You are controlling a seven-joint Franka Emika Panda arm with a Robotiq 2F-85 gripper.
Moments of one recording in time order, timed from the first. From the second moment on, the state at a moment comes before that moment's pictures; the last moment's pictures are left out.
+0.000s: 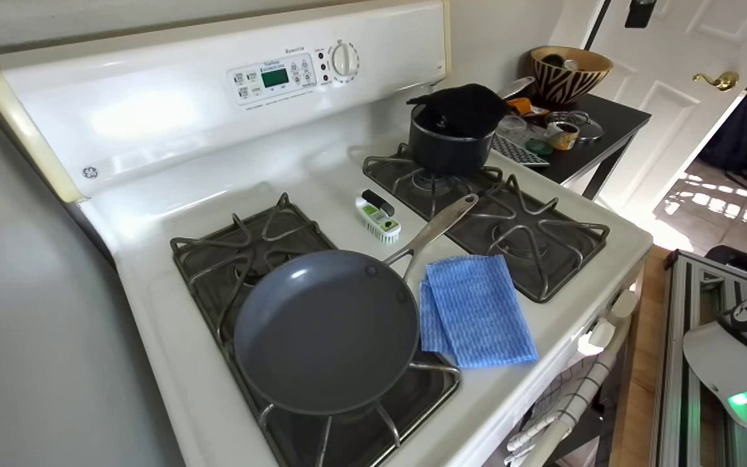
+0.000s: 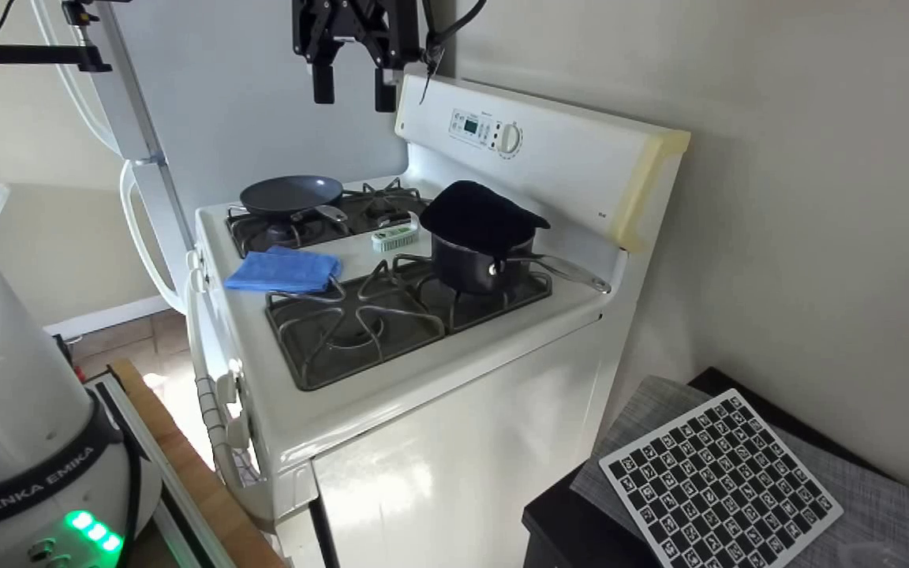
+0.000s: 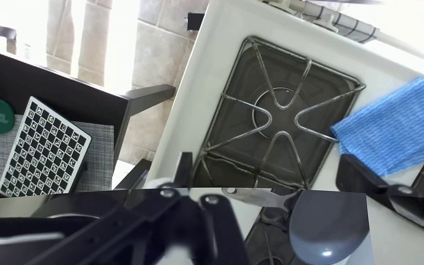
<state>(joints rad) -0.06 -0.57 -0.11 -2.27 -0.14 1.60 -0.22</state>
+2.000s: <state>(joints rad) 0.18 -0.11 0.10 -2.27 0.15 2.36 -0.30</state>
